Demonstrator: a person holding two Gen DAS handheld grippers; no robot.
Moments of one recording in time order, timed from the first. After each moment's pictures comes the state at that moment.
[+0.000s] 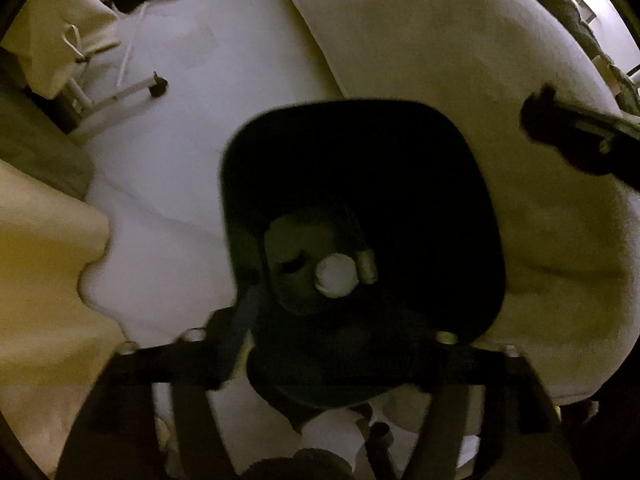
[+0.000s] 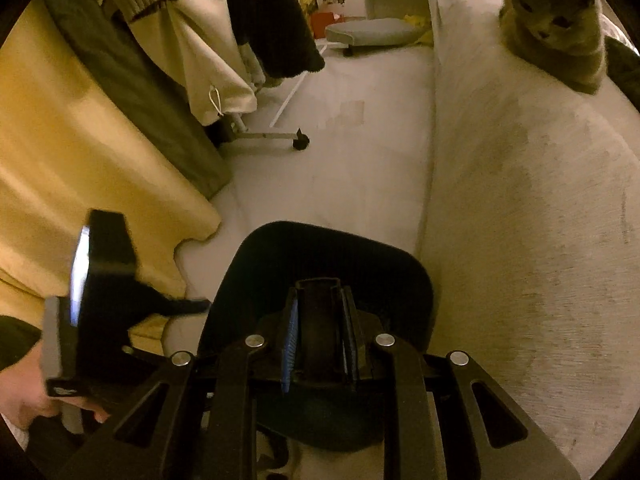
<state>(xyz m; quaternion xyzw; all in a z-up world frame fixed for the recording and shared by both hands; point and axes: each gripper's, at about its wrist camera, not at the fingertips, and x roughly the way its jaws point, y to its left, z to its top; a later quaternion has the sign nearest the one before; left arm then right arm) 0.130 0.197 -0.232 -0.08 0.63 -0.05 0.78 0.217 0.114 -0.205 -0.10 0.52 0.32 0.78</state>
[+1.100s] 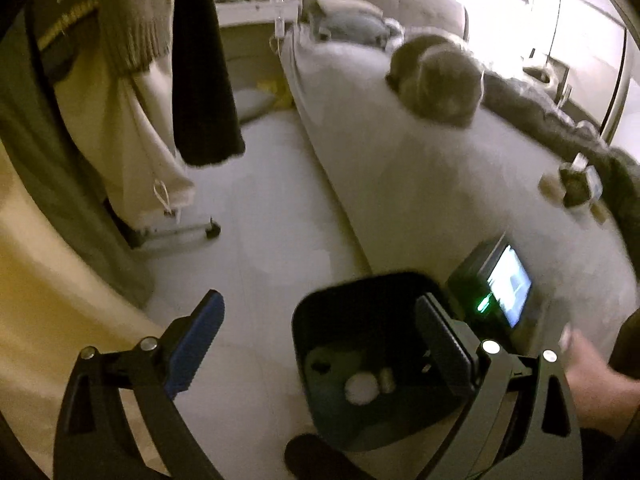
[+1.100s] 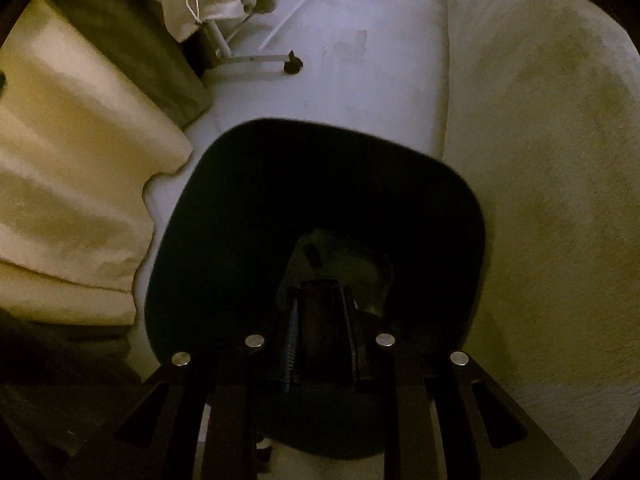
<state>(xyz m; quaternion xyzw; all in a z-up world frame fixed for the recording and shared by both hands) 0.114 0.216 -0.095 -0.05 0.41 0.00 0.91 0.216 0.134 -0.291 -0.16 0.60 0.30 0.73</state>
